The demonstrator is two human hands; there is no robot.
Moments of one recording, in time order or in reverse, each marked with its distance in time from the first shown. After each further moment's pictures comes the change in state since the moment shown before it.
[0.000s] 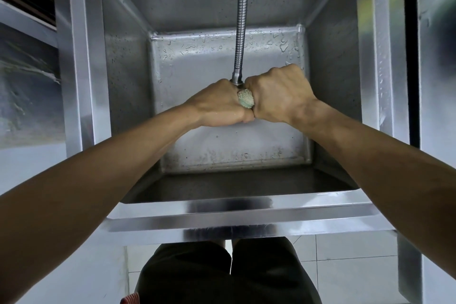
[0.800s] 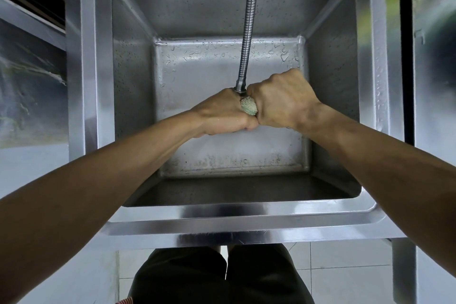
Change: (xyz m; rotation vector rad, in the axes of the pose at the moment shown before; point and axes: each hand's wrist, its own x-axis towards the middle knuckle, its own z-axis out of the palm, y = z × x) left_hand -0.016 0.010 -0.002 -0.138 -0.042 -0.025; right_hand -0.002 -0.004 -0.019 -0.060 -0.043 -0.062
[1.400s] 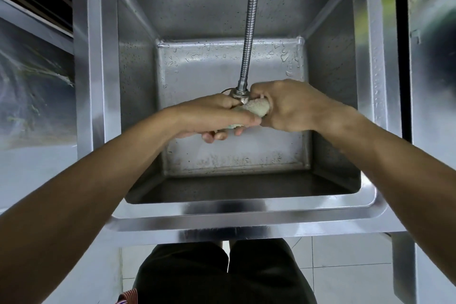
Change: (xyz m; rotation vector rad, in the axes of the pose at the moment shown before) left_hand -0.022 -0.011 -0.024 -0.071 -0.242 0.020; right_hand -0.020 0.008 -0.016 0.530 -0.222 0.115
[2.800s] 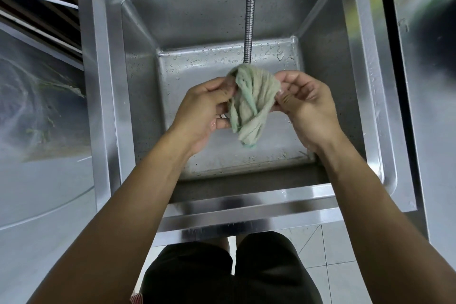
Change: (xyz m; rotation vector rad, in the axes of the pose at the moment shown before) left_hand -0.025 -0.012 0.017 -0.727 0.386 0.250; right_hand -0.026 -0.009 0.055 1.357 0.624 -0.095
